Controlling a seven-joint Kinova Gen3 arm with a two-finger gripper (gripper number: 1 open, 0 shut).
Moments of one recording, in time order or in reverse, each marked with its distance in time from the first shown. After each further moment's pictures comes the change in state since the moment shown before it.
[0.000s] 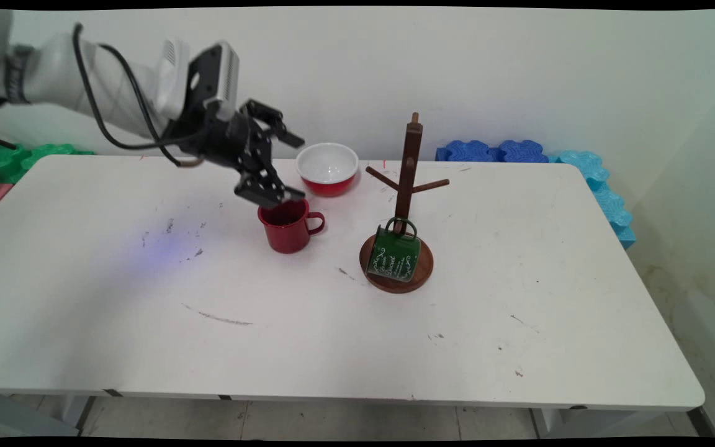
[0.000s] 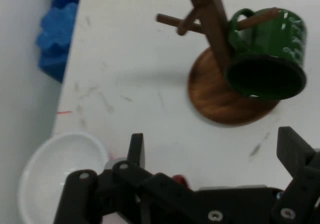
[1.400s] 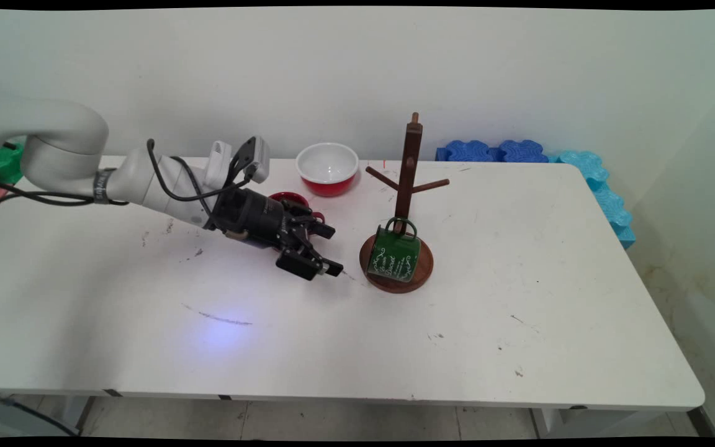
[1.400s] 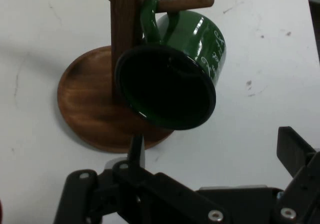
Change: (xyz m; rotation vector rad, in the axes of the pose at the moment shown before) arm -0.074 0.051 0.097 -0.244 0.148 -0.473
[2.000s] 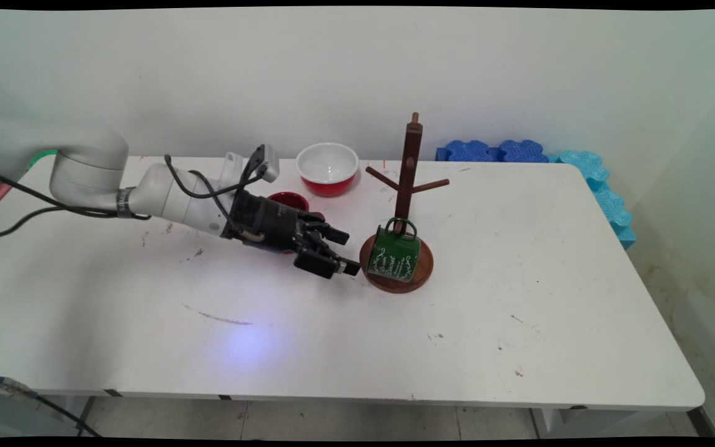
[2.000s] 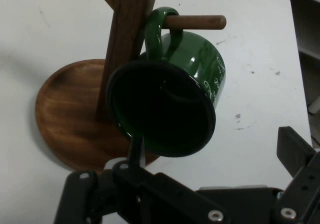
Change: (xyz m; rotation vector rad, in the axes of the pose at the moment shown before) arm -0.014 -0.007 0.026 -0.045 0.082 -0.143
